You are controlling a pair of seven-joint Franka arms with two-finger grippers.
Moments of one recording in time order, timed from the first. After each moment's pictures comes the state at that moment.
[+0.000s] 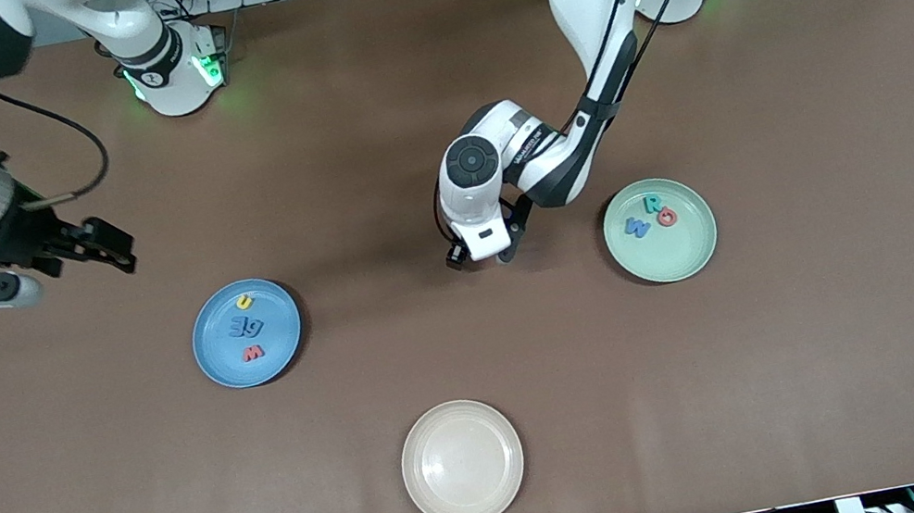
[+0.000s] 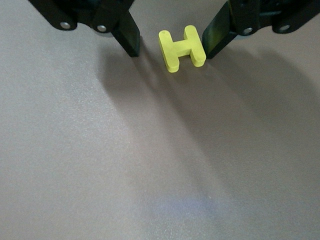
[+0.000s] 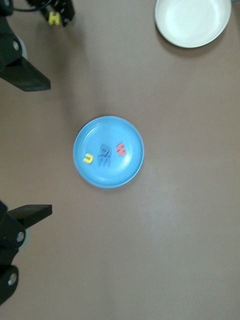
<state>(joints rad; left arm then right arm) -0.63 0.79 -0.22 -1.63 0.07 2.43 -1.89 -0.01 0.01 0.17 -1.65 -0.01 1.68 0.28</state>
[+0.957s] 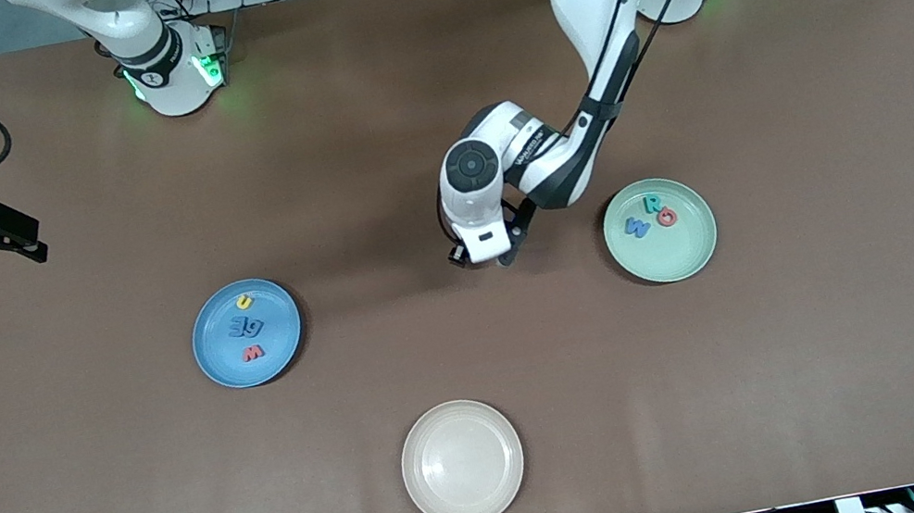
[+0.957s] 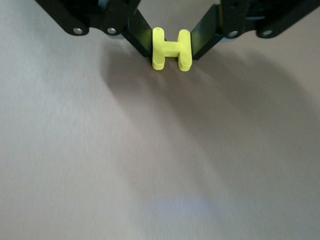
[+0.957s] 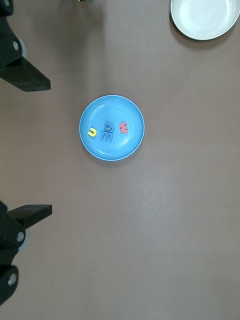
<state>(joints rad) -0.61 0.79 -0.21 -1.59 0.07 2.30 -1.78 -0.01 -0.01 0.07 -1.58 -0.01 1.61 0.08</state>
